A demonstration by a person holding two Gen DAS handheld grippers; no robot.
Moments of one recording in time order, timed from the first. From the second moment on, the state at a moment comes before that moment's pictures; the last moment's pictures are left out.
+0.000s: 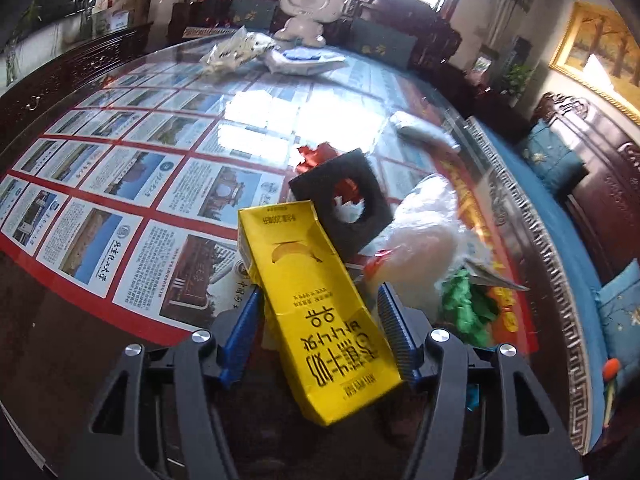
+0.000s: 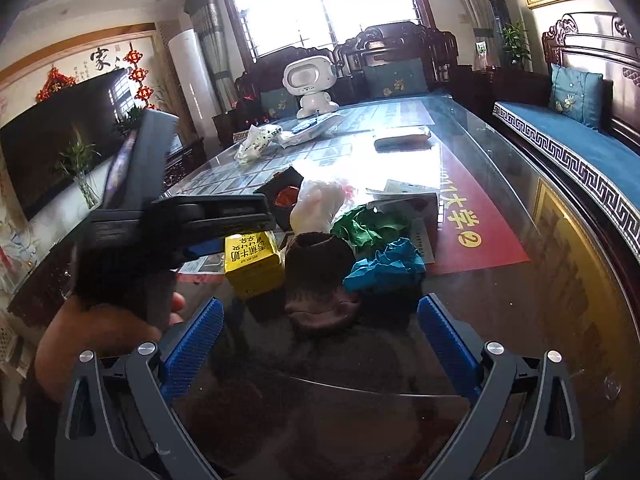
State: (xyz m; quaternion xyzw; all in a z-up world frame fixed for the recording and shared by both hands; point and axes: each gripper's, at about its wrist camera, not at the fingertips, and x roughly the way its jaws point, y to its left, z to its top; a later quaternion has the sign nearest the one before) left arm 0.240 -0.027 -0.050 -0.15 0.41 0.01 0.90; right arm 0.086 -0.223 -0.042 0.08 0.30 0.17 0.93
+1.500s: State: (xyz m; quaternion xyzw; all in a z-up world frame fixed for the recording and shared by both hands) left arm 0.173 -0.009 -0.030 -0.11 0.39 -0.11 0.91; right arm 0.128 -0.266 -0.057 0.14 0.36 0.10 0.92
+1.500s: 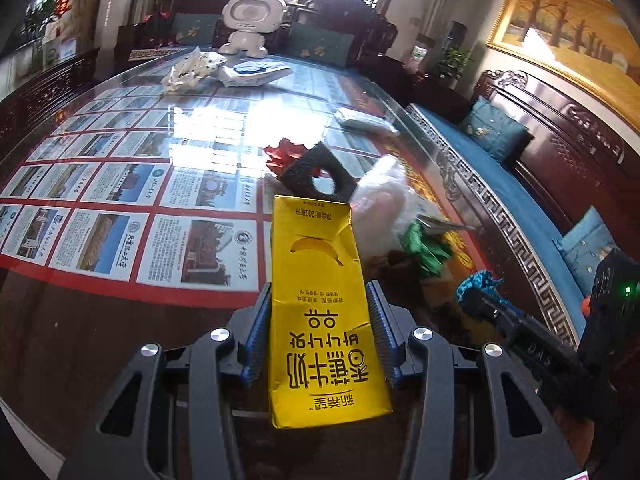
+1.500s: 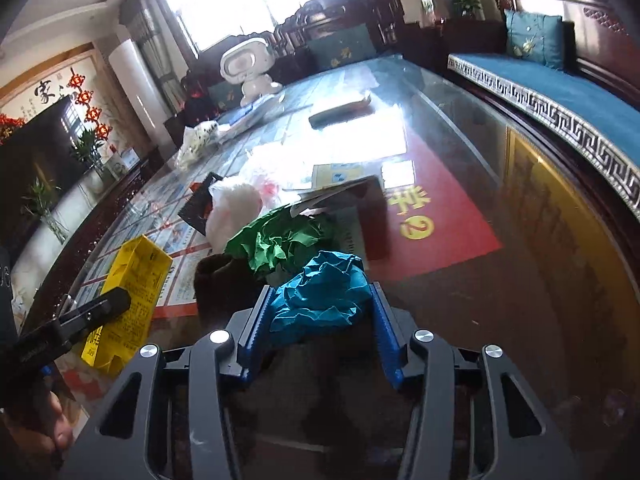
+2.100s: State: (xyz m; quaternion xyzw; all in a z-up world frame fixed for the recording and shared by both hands) left arm 0.005 -0.007 -0.030 -0.06 0.42 -0.21 0.88; right arm -0.049 -0.225 -0.043 0.12 0.35 0.21 0.91
